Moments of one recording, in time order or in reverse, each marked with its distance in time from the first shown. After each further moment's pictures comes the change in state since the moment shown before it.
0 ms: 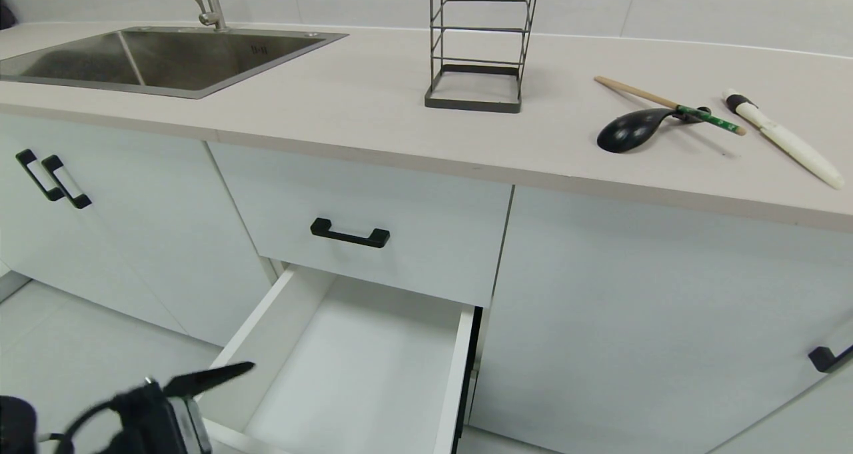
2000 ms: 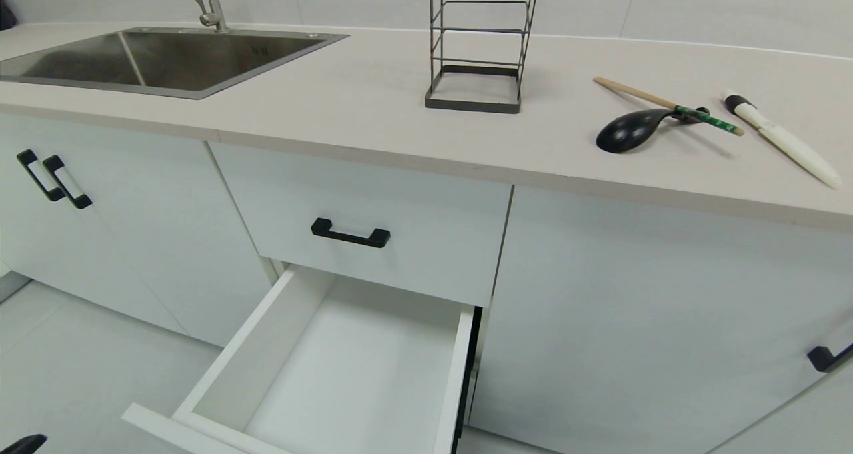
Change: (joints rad) left arm 0.636 -1.022 0.028 0.494 -0.520 -0.326; right arm 0.000 0.000 0.000 0.000 0.000 0.000
